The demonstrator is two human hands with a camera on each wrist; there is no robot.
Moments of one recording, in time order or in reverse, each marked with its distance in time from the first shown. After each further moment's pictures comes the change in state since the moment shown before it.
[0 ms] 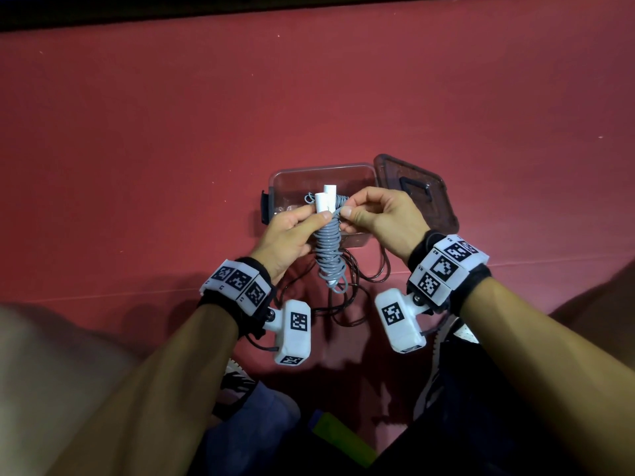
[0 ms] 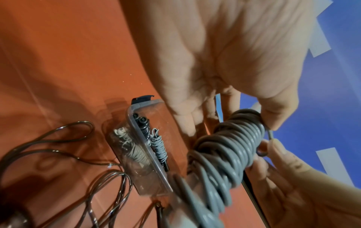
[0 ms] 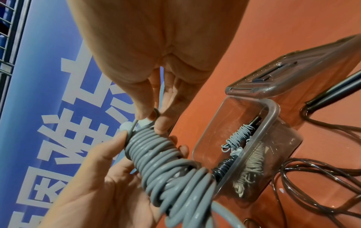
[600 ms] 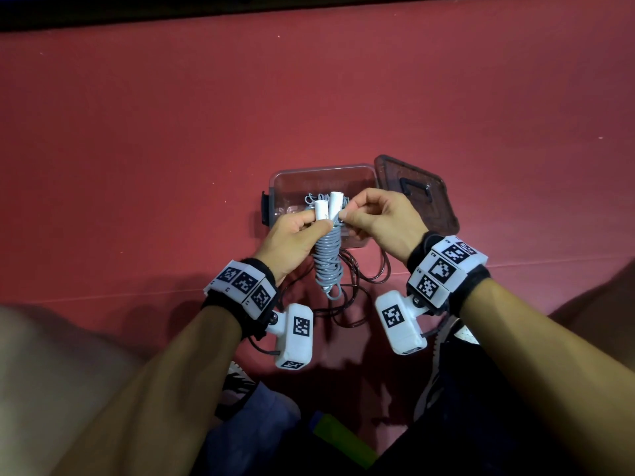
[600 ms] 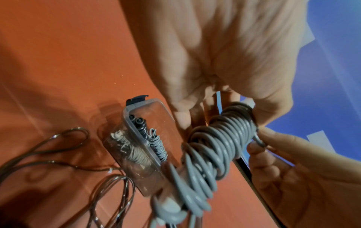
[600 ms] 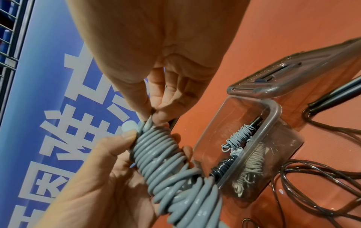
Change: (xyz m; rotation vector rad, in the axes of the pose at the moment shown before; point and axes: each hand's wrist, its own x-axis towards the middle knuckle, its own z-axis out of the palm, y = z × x) left_hand 0.004 -0.006 -0.001 0.200 0.071 0.072; right_hand -0.001 -0.001 0.002 -0.086 0.046 0.029
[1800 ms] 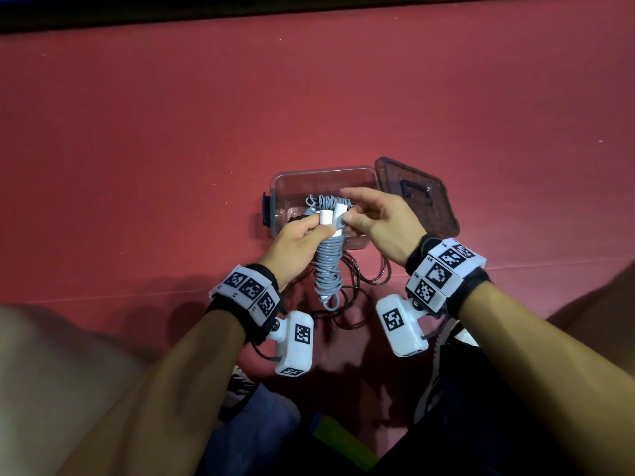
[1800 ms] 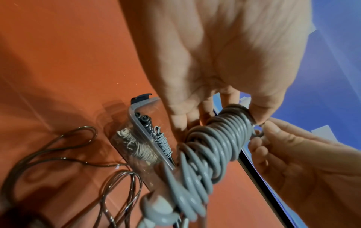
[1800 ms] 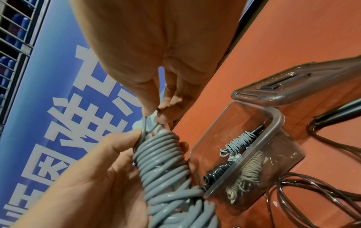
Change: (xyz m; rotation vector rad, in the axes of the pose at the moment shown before) left_hand -0.006 -0.001 0.005 -0.030 -0.064 -0.014; right_hand 0.008 0.011 0.000 -0.159 -0.048 -0.133
